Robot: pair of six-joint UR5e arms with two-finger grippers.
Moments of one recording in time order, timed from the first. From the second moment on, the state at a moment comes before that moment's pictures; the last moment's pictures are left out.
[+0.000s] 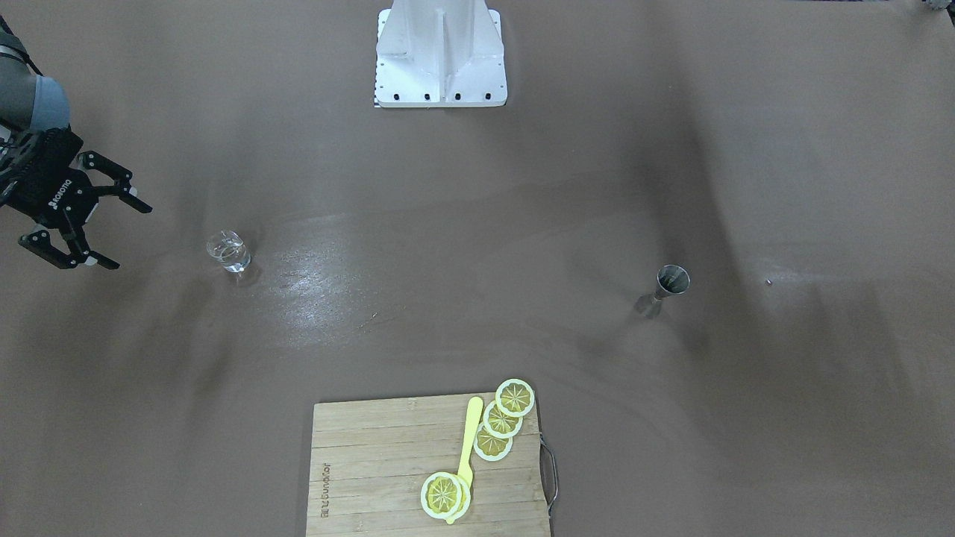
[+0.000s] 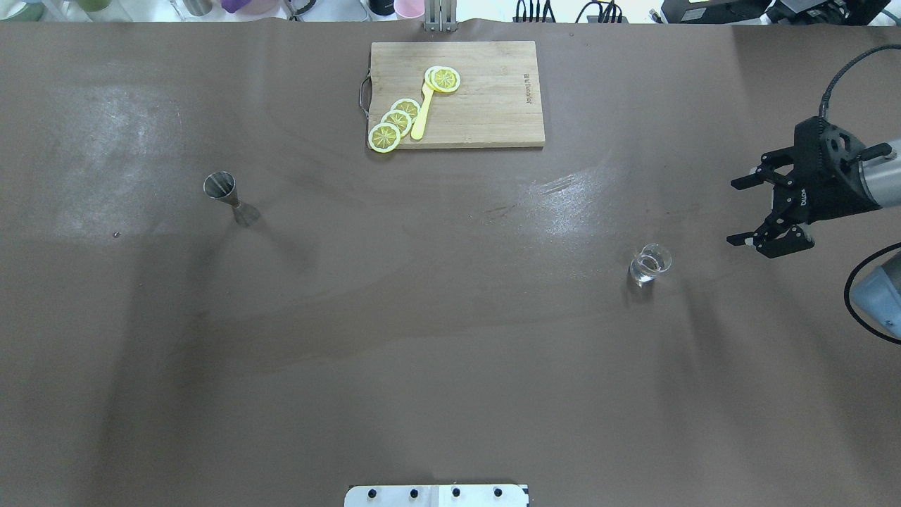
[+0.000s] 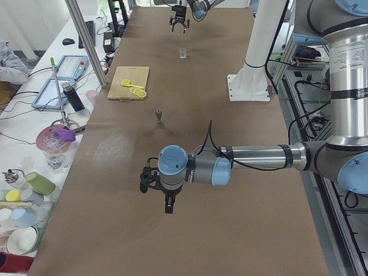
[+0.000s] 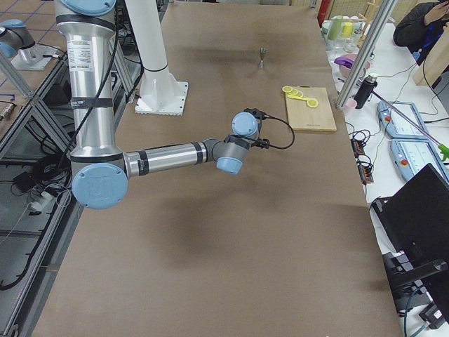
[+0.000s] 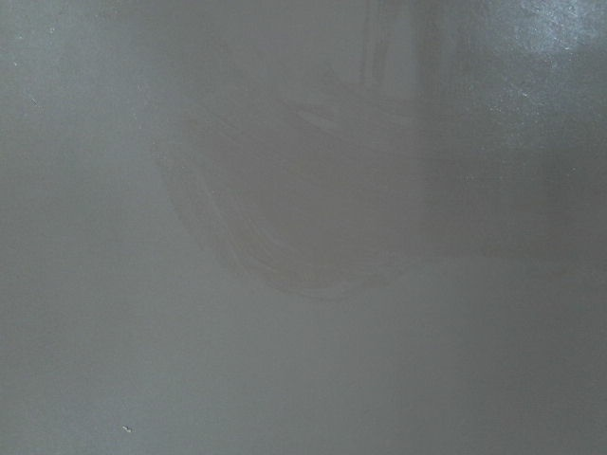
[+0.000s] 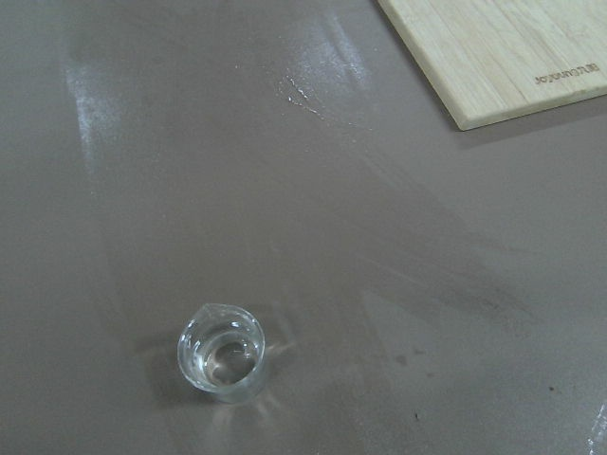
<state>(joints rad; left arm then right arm) -1.61 -1.41 -1.68 -1.72 -2.39 -0.01 1.03 -1.55 1.67 -0.56 2.38 -0.19</state>
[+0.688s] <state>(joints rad) -1.60 -1.38 -1.70 -1.70 -2.33 -0.01 0.93 -1.56 1.65 -0.54 2.33 -0.24</state>
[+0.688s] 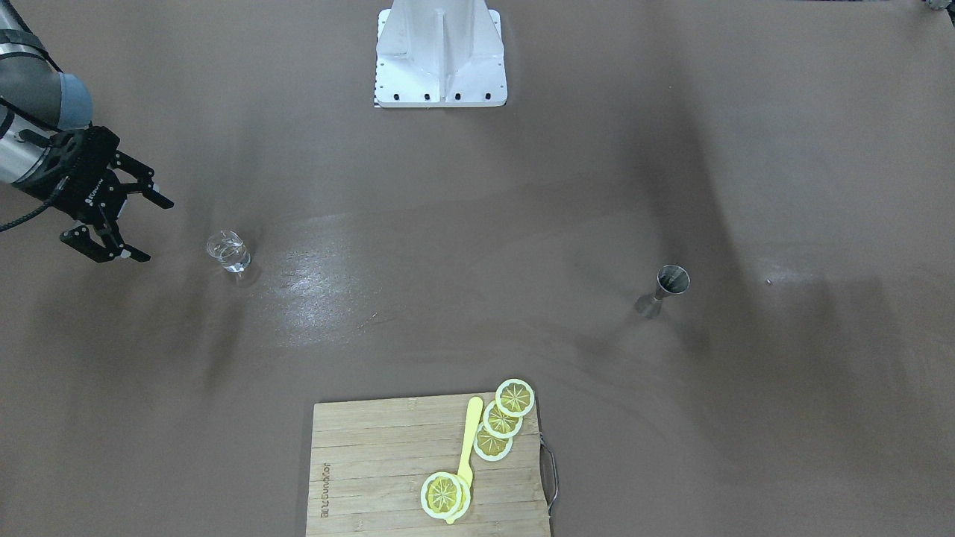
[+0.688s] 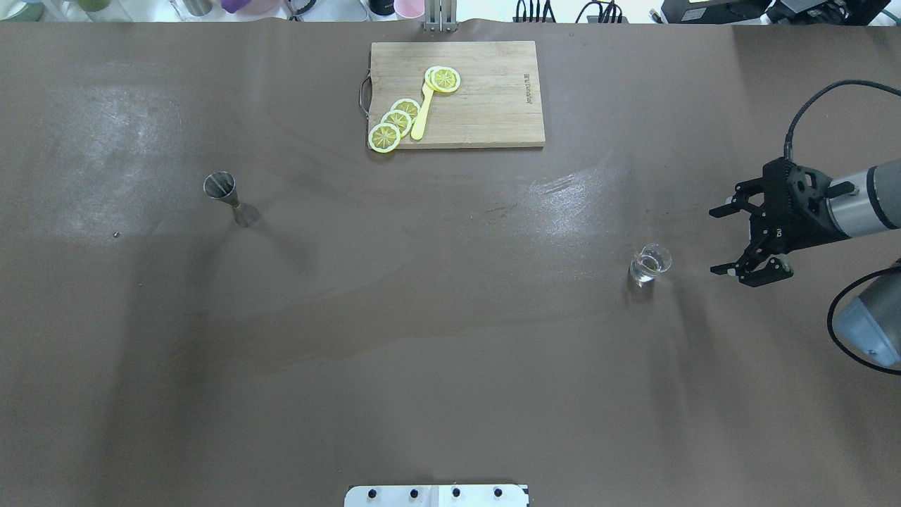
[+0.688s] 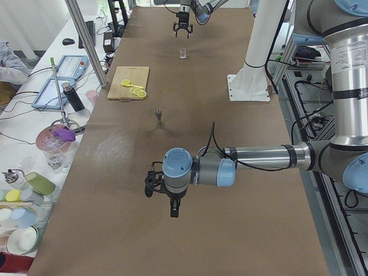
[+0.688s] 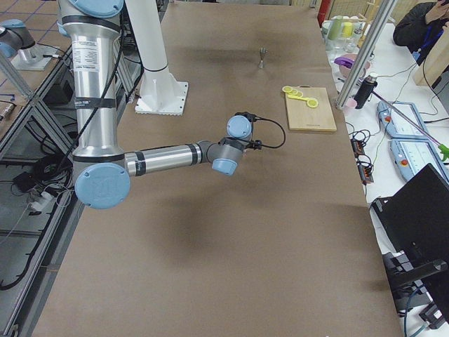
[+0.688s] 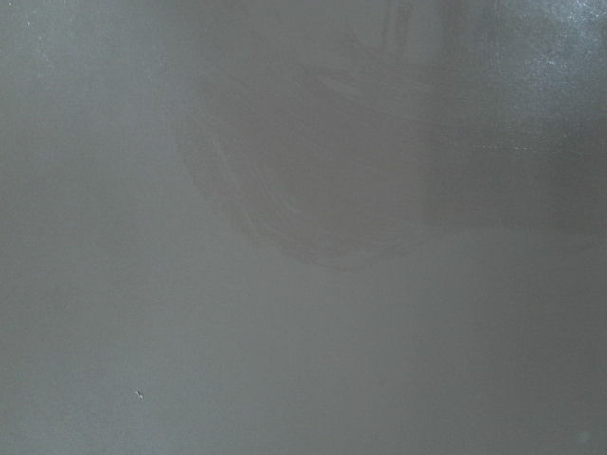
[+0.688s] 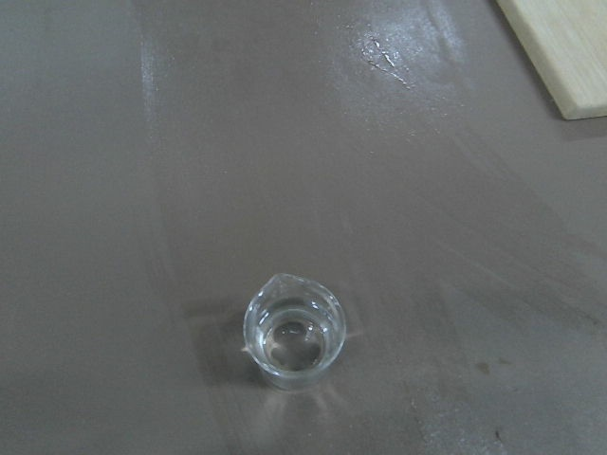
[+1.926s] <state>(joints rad) -1.60 -1.44 -1.71 -1.78 -2.31 -0.01 0.83 -1.48 1.53 -0.48 2.32 -0.24</state>
